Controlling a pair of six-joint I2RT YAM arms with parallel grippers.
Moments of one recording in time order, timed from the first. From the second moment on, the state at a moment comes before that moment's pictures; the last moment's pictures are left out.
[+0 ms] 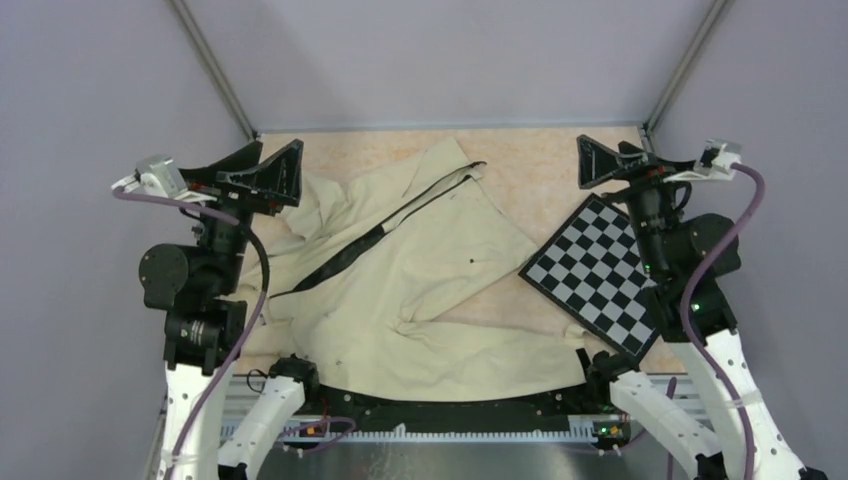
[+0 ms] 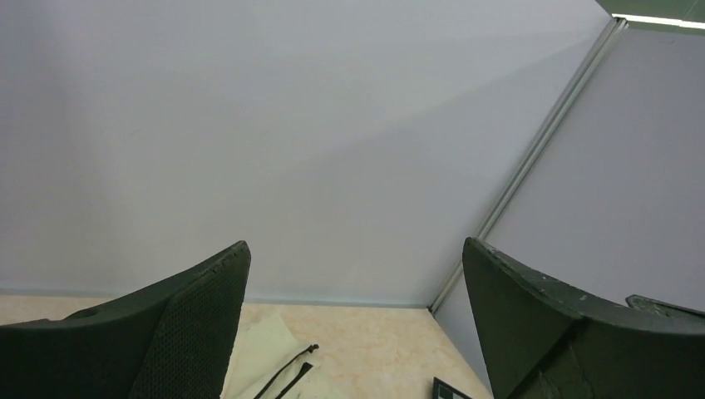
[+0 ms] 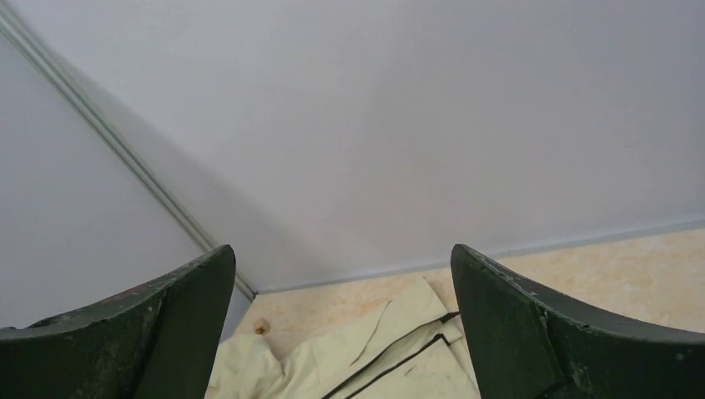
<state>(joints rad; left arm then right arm) -0.16 0.65 1.17 -0.03 0.07 -0.53 0.36 0.67 1.03 0.02 0.18 0.45</state>
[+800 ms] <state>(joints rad) -0.30 1.14 1.02 0.32 0.25 -0.60 0.39 1.33 1.02 0.15 0.12 0.69</state>
